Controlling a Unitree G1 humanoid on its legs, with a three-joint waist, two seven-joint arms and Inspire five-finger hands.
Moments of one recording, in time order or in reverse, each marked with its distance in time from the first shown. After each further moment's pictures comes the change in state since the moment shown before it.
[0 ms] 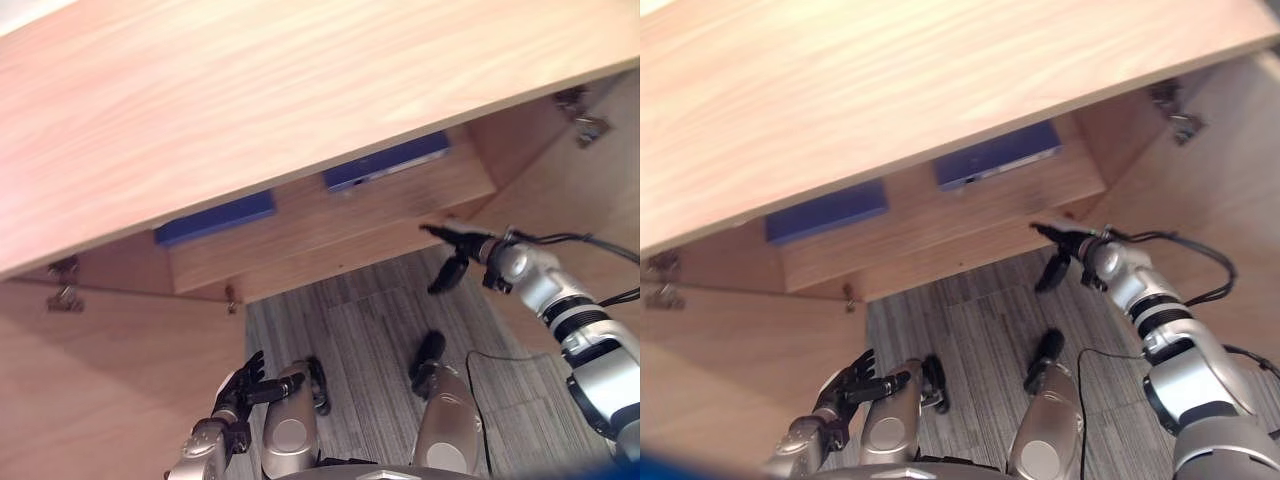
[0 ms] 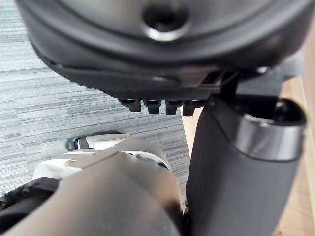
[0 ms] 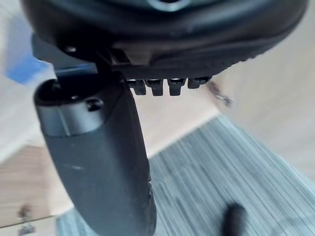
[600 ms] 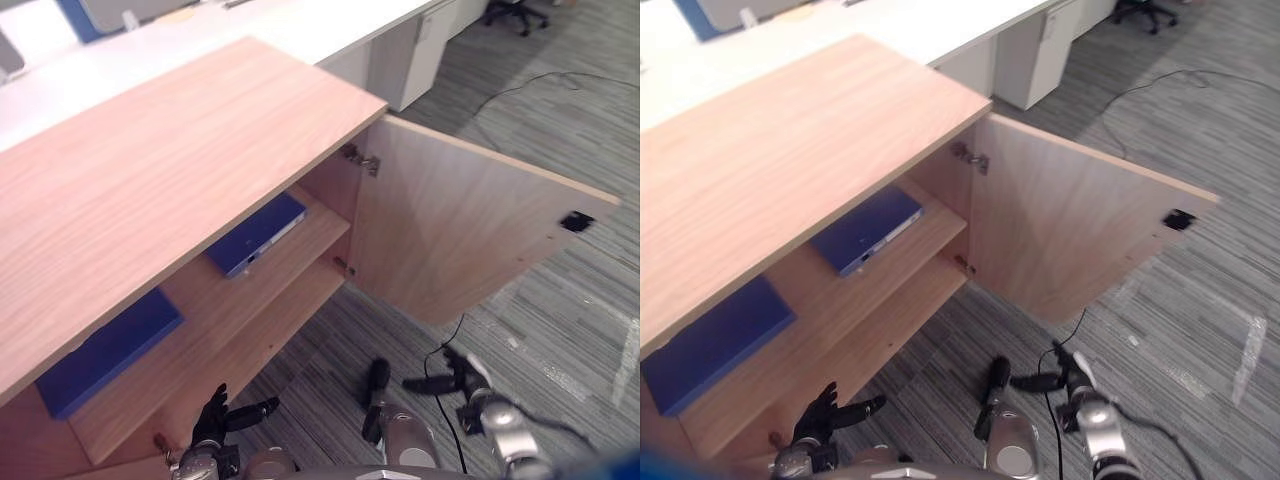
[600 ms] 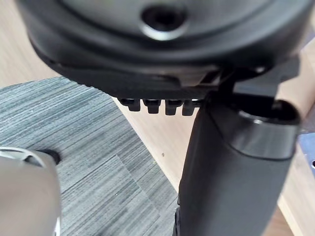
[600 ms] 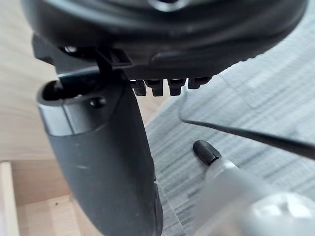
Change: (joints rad) left arm 0.026 -0.139 0.249 0.098 0.290 -0.019 0.168; right arm 0.764 0.492 -0.727 -0.097 0.166 0.073 -0.282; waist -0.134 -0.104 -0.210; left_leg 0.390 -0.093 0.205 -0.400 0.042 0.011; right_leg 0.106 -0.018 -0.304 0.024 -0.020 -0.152
